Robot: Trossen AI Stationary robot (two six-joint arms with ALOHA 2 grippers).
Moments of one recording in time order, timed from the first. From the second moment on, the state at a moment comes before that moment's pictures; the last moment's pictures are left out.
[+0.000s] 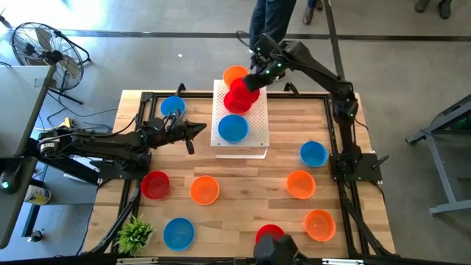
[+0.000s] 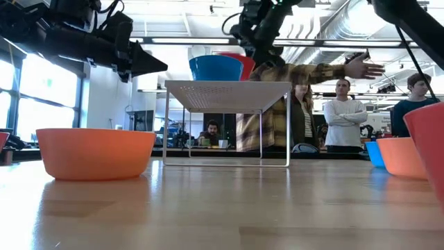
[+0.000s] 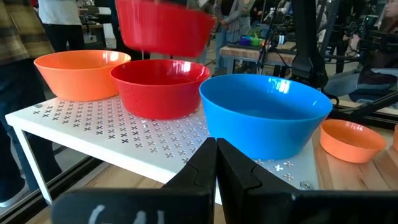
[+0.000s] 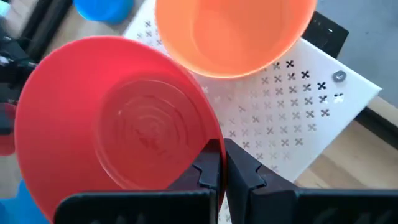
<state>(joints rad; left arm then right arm) 0.25 0.91 0.28 0.61 -0.13 -0.05 -0.65 2.06 2.29 -1.31 -0.22 0.36</state>
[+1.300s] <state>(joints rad) 0.25 0.91 0.28 0.60 -0.13 -0.06 -0.61 2.11 2.27 -1.23 -0.16 0.31</state>
